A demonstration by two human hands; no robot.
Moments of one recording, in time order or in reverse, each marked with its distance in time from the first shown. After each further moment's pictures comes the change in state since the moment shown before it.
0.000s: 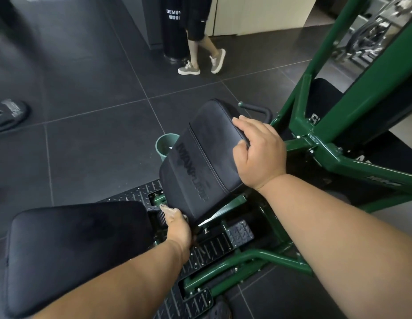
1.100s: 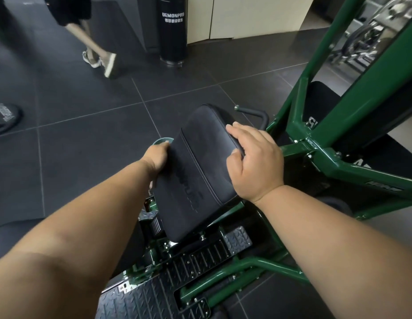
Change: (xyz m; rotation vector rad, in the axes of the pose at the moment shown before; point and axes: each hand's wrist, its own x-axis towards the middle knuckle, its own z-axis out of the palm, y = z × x) left_hand -0.004 0.241 0.049 0.571 -0.118 0.398; right_hand 0.000 0.005 0.002 0.032 0.021 -0.014
